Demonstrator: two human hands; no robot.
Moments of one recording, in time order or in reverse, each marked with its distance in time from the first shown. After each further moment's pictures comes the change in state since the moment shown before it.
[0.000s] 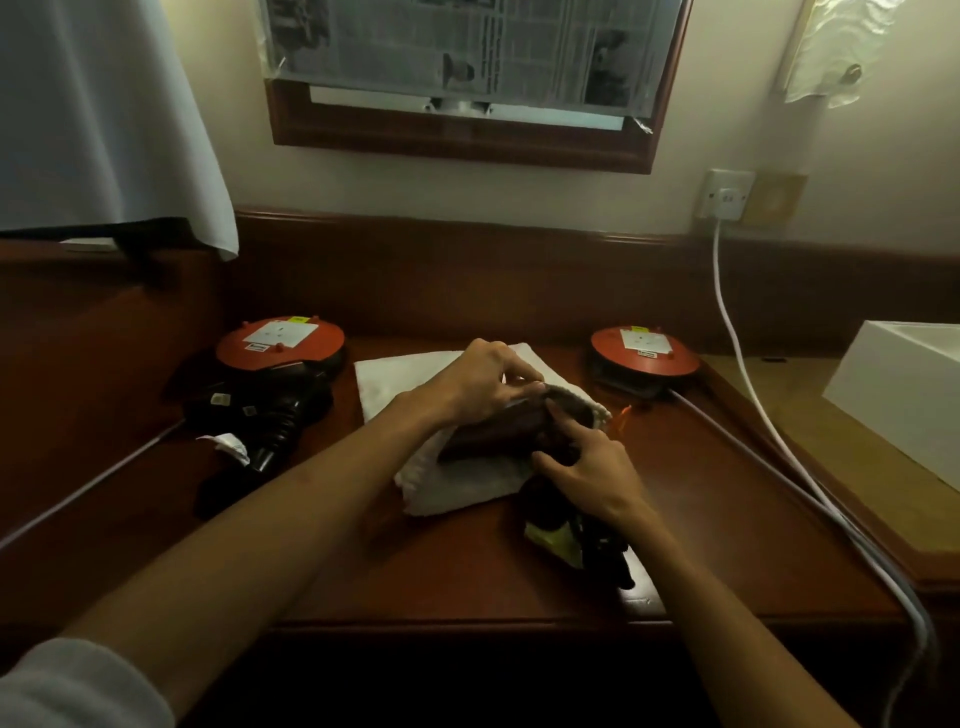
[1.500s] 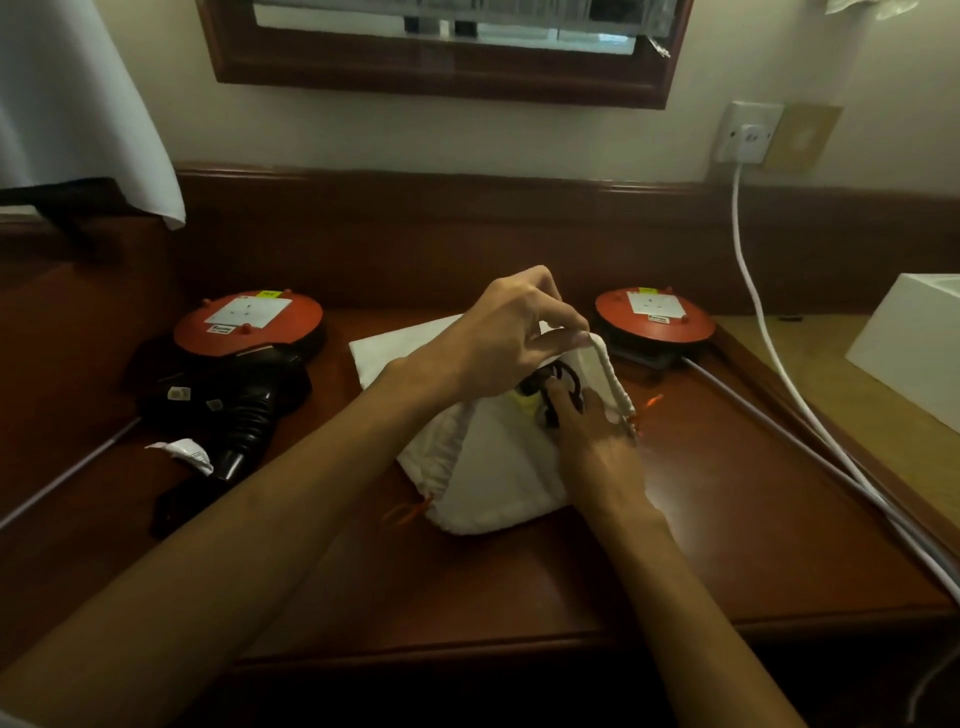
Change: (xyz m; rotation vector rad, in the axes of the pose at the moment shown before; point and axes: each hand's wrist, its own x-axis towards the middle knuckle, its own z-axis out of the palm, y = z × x) left_hand 0.010 0.037 -0.020 0.039 0.066 0.191; right_hand 0.035 0.022 0.046 -0.592 0.254 -0.063
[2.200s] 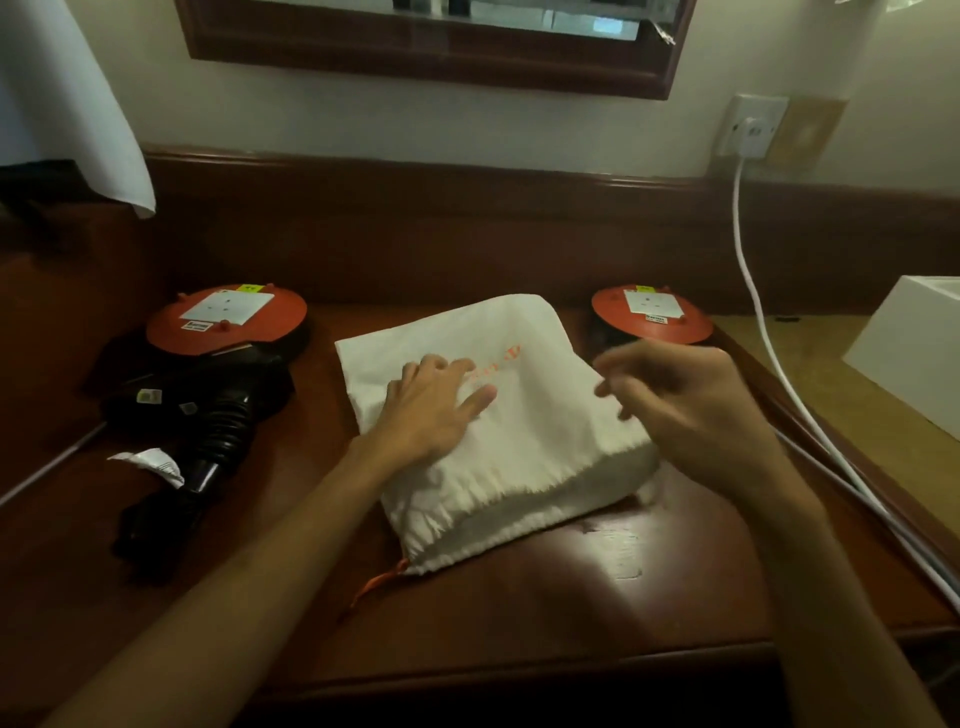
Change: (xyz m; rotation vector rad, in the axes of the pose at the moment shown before) left_hand -0.056 -0.084 0.063 0.203 -0.201 -0.668; right_hand 0.007 0.030 -0.115 0.684 0.000 -0.020
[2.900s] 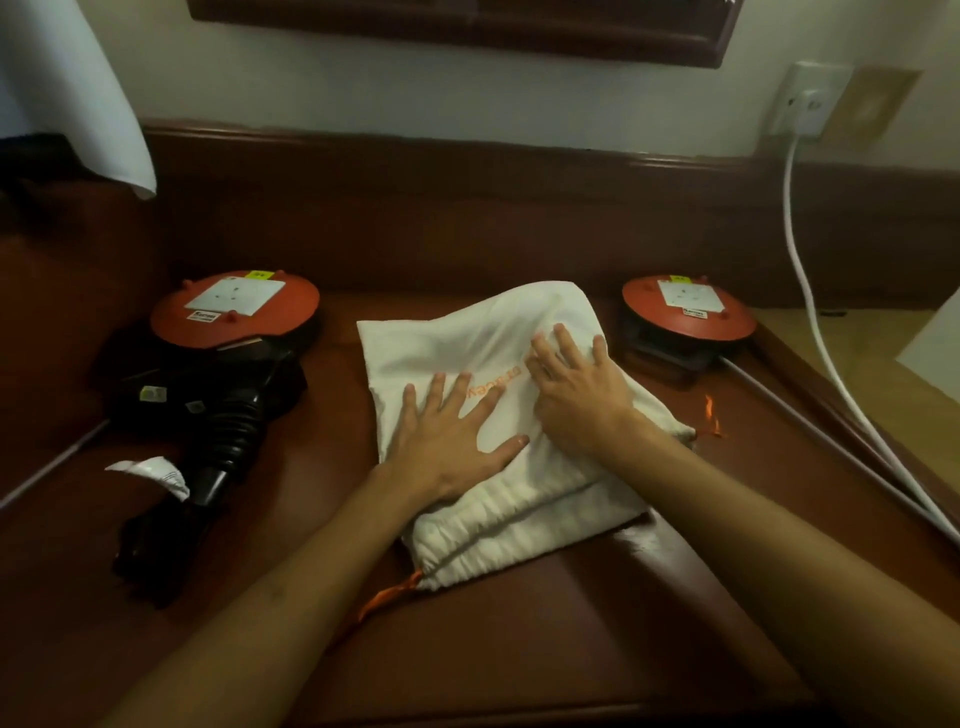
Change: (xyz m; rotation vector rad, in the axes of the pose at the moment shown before) left_hand 0.003 -0.032 0.044 0.222 -0.140 0.047; right_hand 0.092 0.060 0.132 -1.210 -0.560 -0.170
